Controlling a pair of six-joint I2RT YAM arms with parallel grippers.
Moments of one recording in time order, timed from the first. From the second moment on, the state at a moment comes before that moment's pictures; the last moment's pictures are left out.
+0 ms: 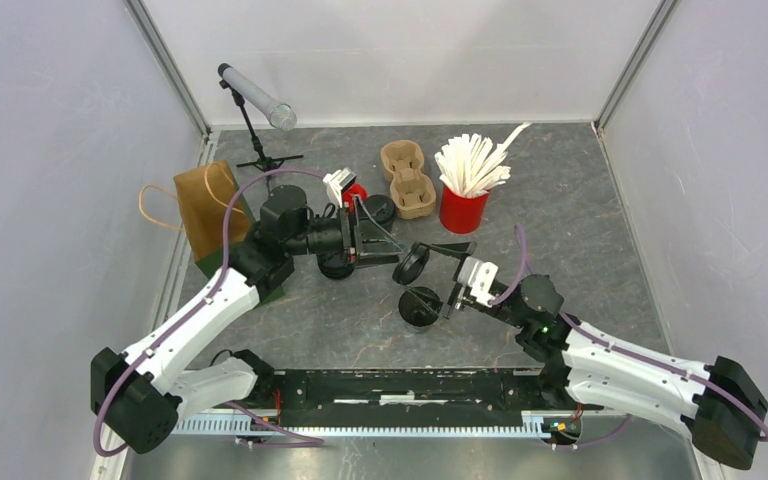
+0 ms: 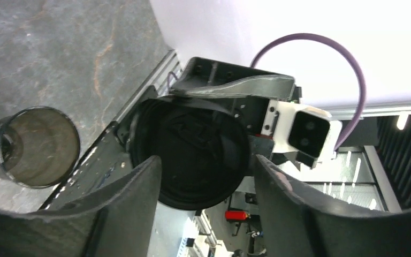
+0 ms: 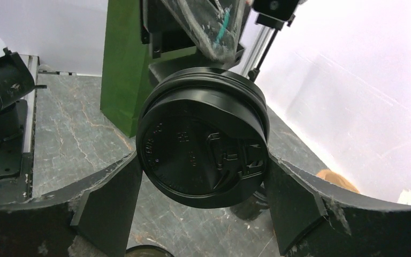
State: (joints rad) left arm -0.58 1.06 0.88 0.00 0.80 -1.11; right arm 0.95 0.84 0.36 0.72 -0.24 -0.31
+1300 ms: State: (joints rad) left arm -0.66 1.10 0.77 -0.31 0.46 -0.71; right arm 0.96 1.12 0.87 -0.56 -0.06 0.05
